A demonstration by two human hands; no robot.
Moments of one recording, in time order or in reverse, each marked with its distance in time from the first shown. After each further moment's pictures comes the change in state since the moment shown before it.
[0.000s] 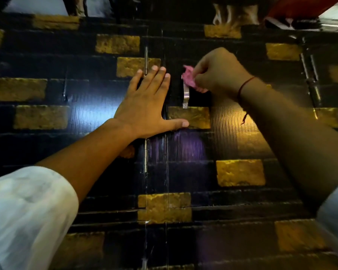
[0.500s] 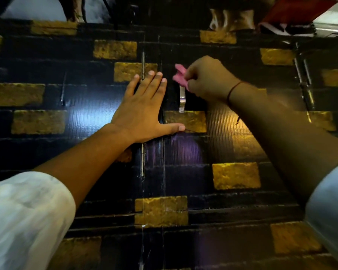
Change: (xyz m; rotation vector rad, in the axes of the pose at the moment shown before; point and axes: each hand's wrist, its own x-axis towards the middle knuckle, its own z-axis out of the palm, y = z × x) left_hand 0.000 0.001 0.000 0.014 -0.001 -0.007; right_hand 0.000 -0.012 -0.002 -0.172 -0.134 -0.076
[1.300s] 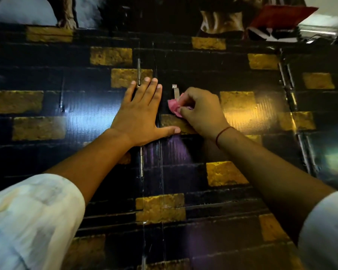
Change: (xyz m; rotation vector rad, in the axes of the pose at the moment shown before) left_hand -0.003 0.002 -0.001 -0.031 -0.019 0.001; right_hand -0.046 0.011 0.047 0.254 0.271 -0.063
